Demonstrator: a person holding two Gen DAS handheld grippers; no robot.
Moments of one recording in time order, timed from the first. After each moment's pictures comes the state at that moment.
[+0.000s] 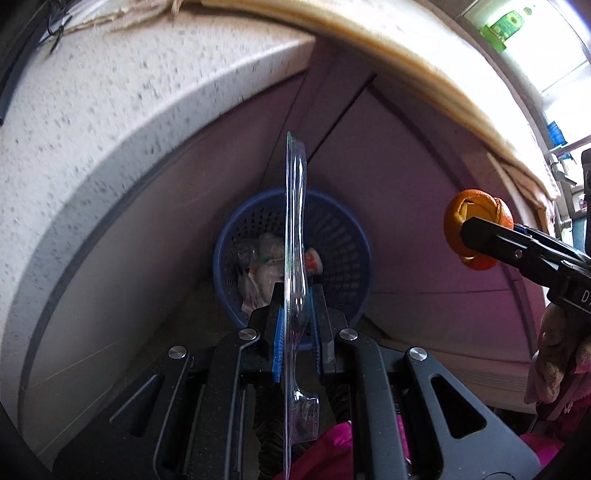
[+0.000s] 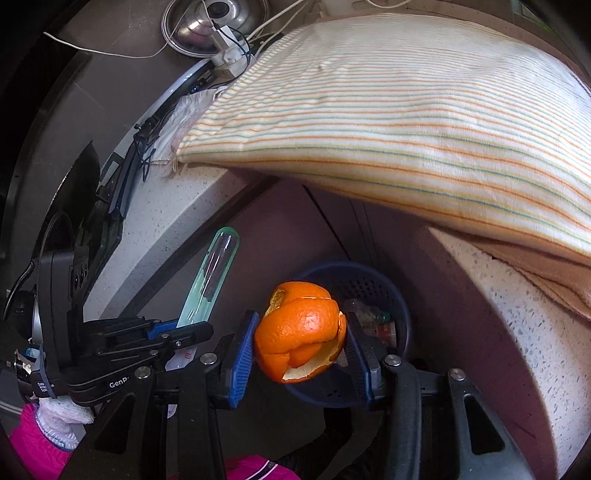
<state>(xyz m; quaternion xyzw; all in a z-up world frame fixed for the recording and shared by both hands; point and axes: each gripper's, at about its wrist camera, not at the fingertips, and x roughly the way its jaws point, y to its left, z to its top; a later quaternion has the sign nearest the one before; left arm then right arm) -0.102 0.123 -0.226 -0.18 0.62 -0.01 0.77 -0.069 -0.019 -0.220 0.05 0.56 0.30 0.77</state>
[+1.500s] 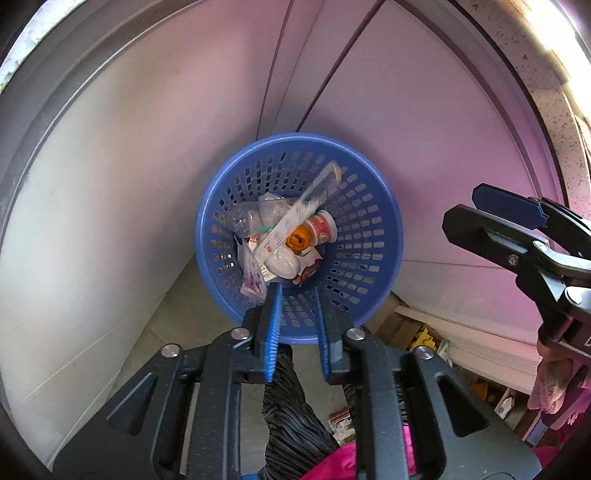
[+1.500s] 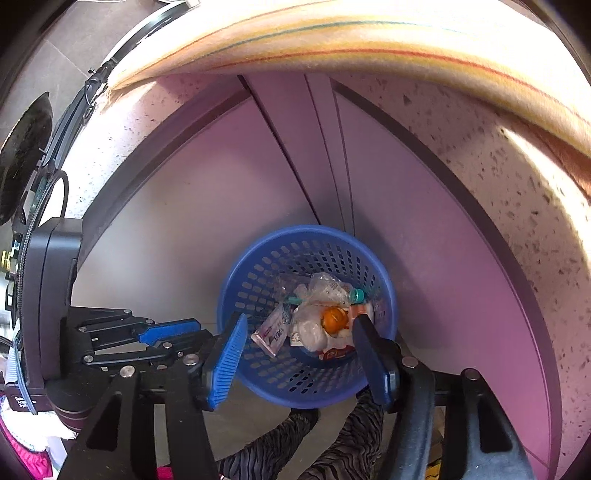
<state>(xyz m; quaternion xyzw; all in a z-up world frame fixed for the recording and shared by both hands) -0.090 0.095 -0.291 -0.15 0.68 -0.01 0.72 -0.060 0.007 -0.289 -0.02 0.60 0.26 0.75</state>
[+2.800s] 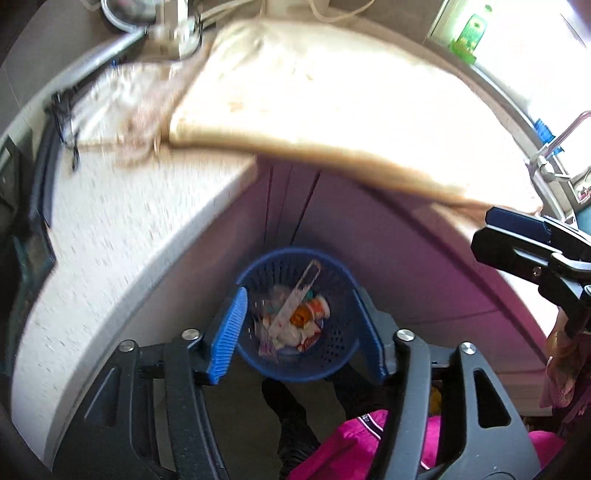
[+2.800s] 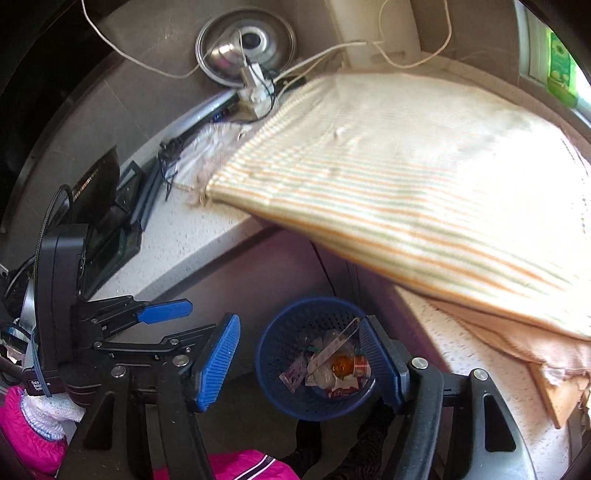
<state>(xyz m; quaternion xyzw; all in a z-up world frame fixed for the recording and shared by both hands) -0.096 0.090 -0.124 -0.10 0.54 0.02 0.84 -0.081 -0.036 -0.146 0.01 0.49 0.30 0.82</state>
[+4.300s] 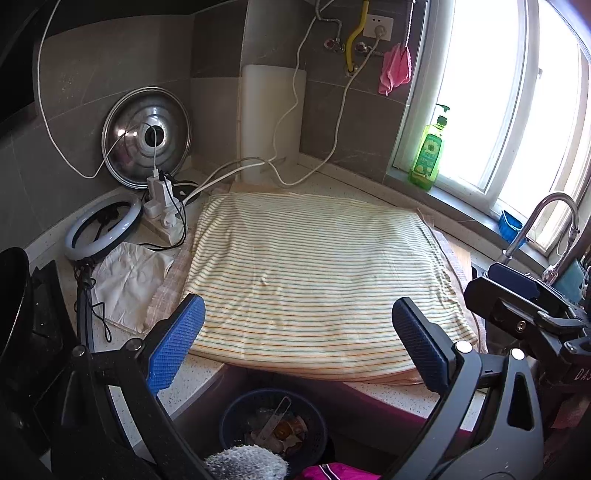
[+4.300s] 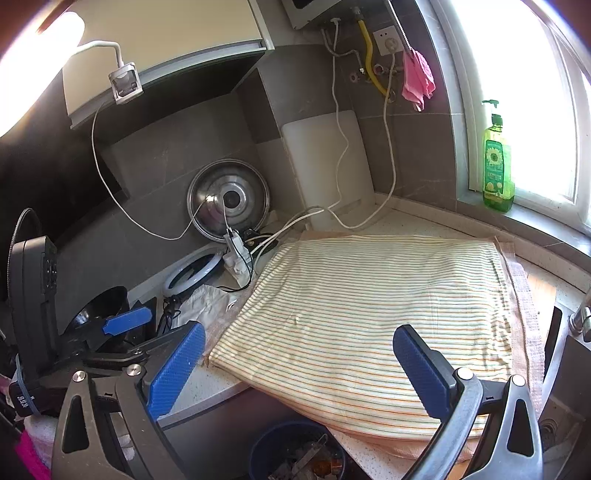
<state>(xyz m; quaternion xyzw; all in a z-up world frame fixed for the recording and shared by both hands) -0.052 0.055 0.056 -0.08 0.35 0.03 0.93 -0.069 -0.112 0.011 0.08 0.29 0.25 0.92</state>
